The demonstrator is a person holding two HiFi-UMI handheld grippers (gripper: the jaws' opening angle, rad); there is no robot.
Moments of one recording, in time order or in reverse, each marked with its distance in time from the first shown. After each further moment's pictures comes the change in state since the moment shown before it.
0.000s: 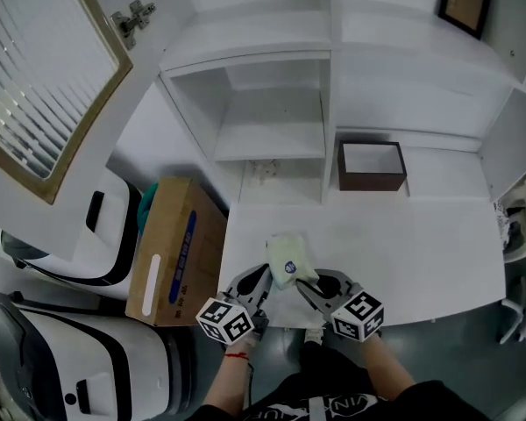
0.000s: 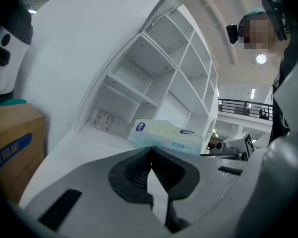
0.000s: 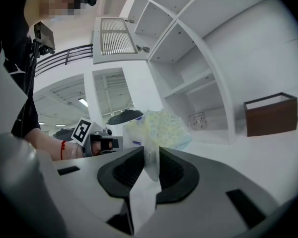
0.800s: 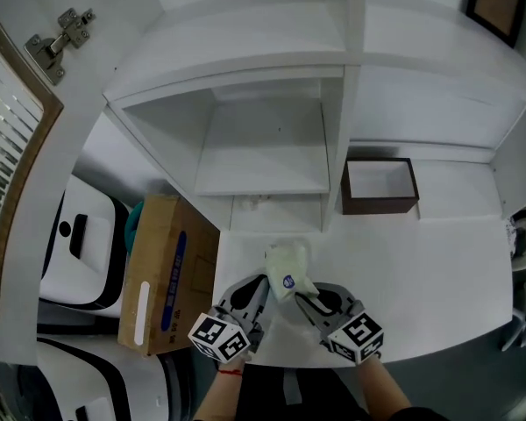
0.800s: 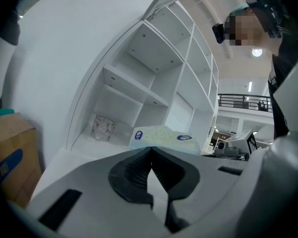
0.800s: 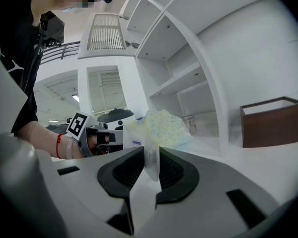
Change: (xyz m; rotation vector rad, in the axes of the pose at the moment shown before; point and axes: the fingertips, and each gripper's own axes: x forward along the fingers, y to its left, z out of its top) left arm 0.066 0.045 0.025 0.083 0.003 -0.007; right arm 0.038 -0.072 0.012 -0.037 -0.012 -0.073
